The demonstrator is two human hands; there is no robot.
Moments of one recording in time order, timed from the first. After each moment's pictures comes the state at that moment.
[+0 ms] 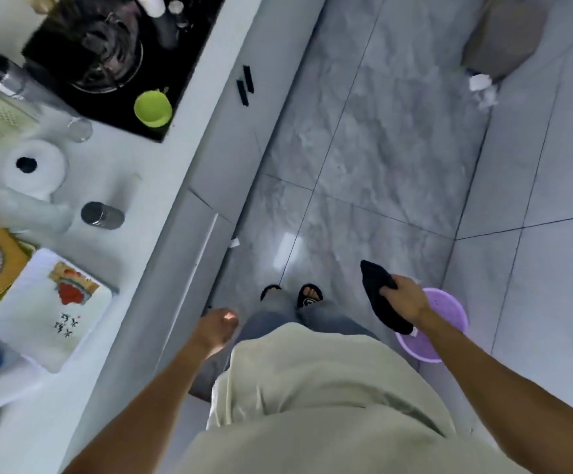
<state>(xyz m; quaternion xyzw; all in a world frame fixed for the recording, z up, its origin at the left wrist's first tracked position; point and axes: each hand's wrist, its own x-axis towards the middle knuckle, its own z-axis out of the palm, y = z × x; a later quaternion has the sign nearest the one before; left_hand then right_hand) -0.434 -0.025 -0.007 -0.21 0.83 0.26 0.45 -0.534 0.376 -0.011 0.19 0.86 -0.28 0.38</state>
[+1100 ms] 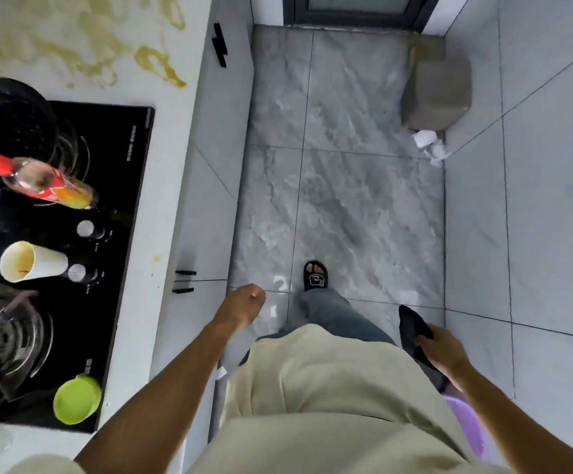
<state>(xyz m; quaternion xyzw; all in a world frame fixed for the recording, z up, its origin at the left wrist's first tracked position) -1.046 0.098 -0.011 -0.10 0.84 0.26 0.46 -0.907 0.492 -0.012 0.39 0.81 -0.26 0.36</state>
